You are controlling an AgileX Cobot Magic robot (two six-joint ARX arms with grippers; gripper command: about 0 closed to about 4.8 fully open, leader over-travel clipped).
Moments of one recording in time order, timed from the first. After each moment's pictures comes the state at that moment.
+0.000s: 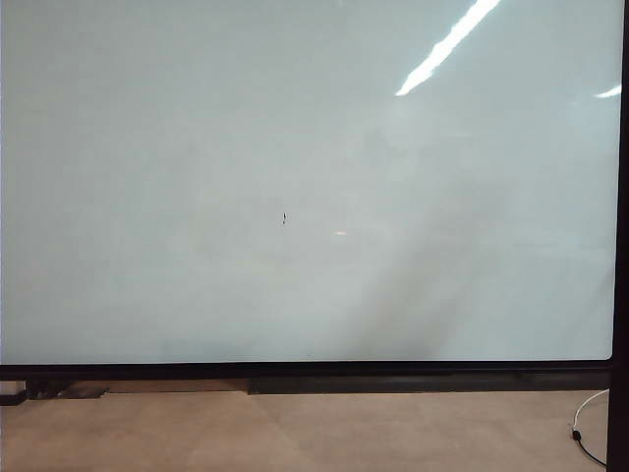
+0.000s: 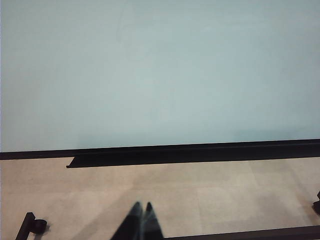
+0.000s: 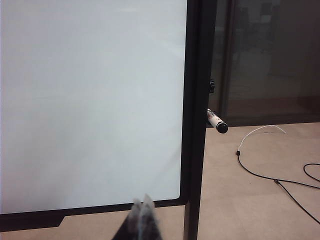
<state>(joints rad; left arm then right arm) 0.04 0.00 0.00 -0.15 0.02 0.05 -0.02 0.00 0.01 0.07 0.03 0.02</state>
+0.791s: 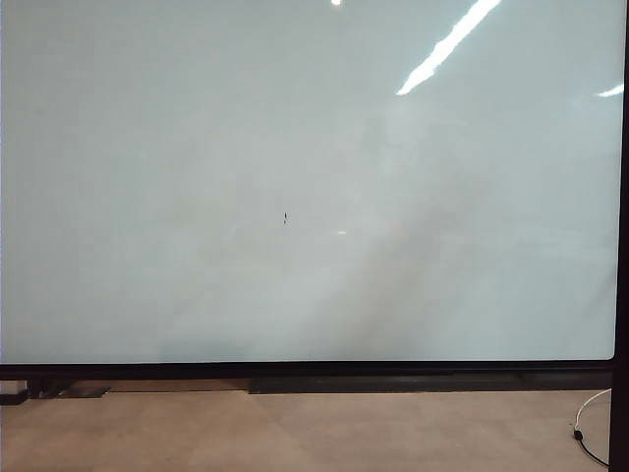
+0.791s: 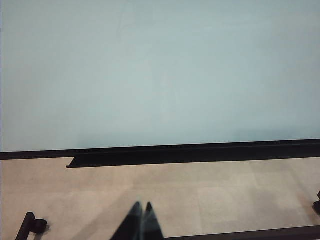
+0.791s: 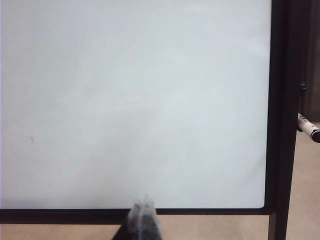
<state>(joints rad) 0.04 0.00 0.00 -0.15 0.02 0.05 -0.02 0.05 0.12 0.01 -0.23 0.18</state>
